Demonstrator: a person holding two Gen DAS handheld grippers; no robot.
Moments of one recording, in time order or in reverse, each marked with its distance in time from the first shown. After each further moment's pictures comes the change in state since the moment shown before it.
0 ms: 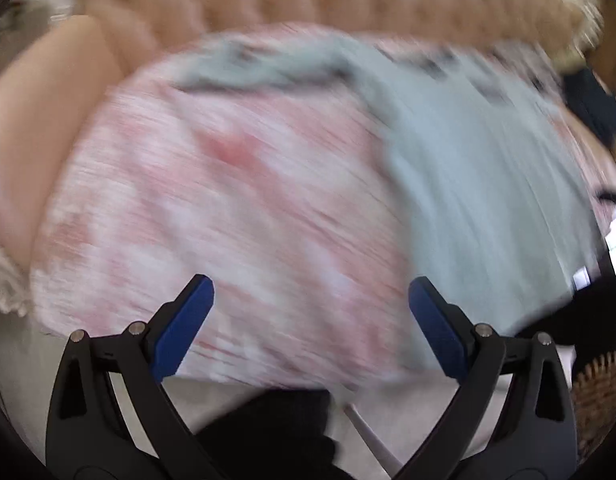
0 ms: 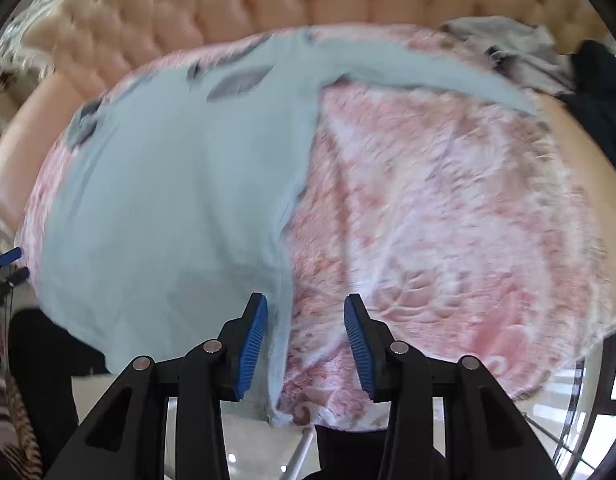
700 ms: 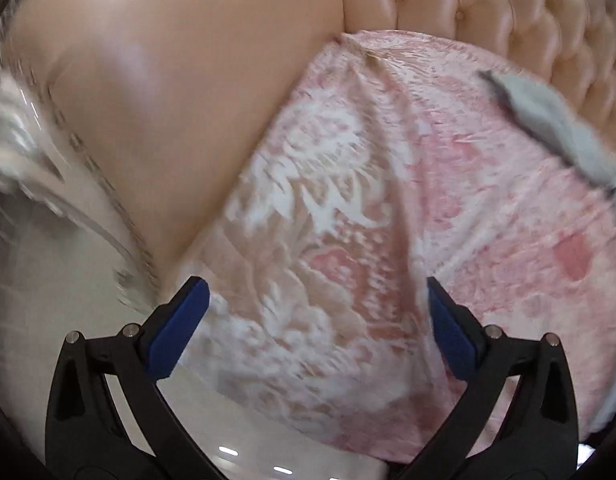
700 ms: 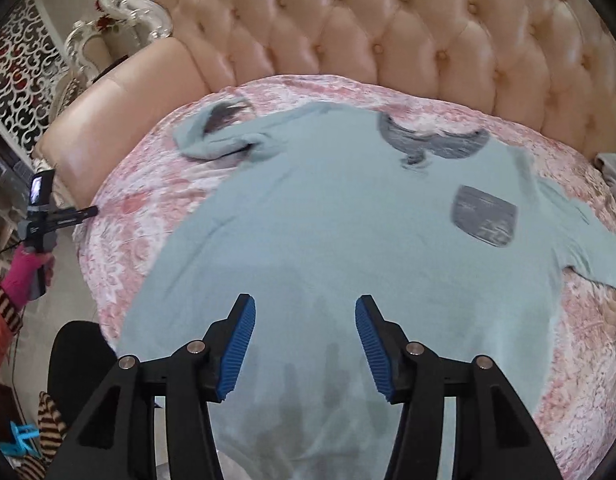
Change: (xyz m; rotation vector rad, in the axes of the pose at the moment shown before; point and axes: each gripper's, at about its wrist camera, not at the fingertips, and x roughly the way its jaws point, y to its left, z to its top) left arm 0.035 0.232 -0.010 -0.347 0.011 0.205; right arm 0.049 0.182 0.076 -0.282 -0.037 0.195
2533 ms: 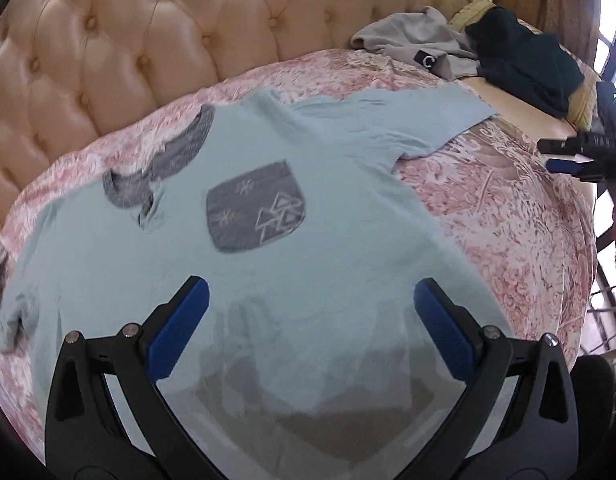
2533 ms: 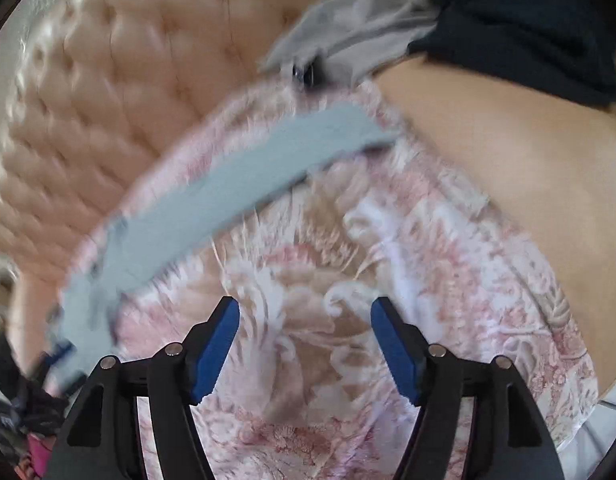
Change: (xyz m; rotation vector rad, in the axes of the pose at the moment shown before) left arm -0.037 -0.591 -0.062 0.725 -0.058 -0.444; right arm -0.107 -0.410 -0.136 0.846 -0.196 -0.155
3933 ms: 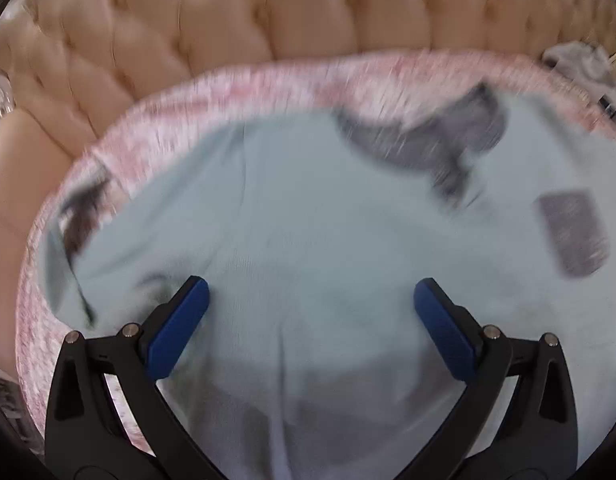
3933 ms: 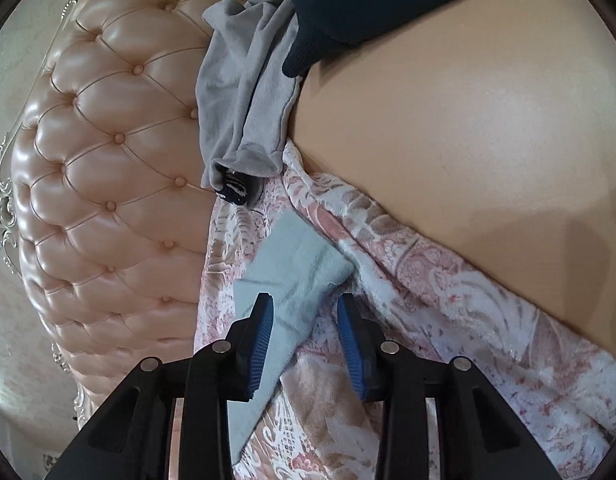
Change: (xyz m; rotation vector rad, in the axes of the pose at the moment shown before) left arm 0.032 0.168 -0.019 -0.279 0.094 0.353; right arm 0.079 -0.073 0.091 0.509 -0.056 0.309
